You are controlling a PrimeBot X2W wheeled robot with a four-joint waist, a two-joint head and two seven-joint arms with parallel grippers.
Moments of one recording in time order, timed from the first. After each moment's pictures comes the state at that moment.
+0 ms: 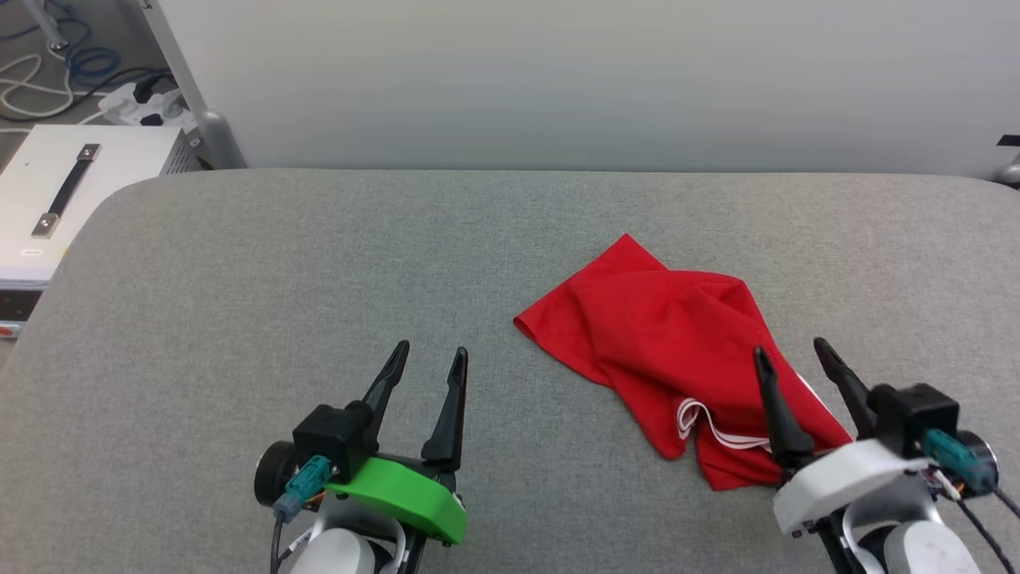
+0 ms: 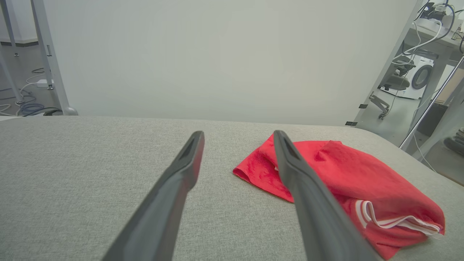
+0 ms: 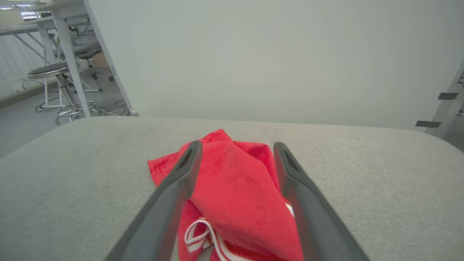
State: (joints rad) left arm -0.10 0.10 -0.32 0.16 -0.34 -0.03 -0.26; right arm -0.01 -0.08 0.04 0.02 0.16 0.13 -0.11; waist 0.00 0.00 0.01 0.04
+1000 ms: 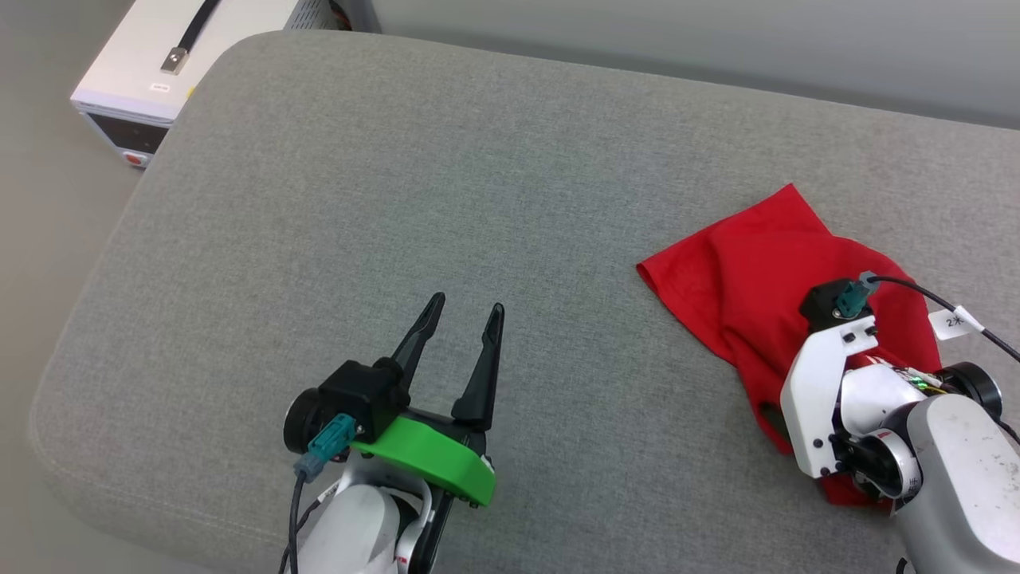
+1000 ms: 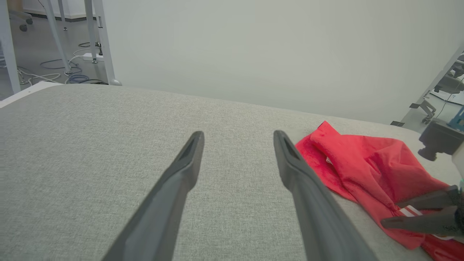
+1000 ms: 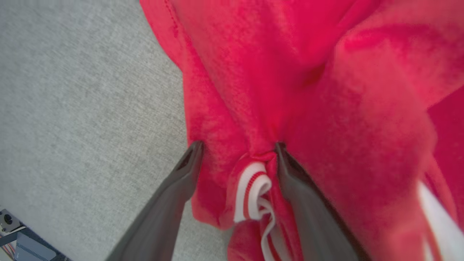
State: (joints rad) left arm -0.20 0.06 -0.34 0.18 -0.33 -0.08 -0.26; right arm -0.34 -0.29 0.25 0.23 0.32 0.13 0.94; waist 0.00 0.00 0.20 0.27
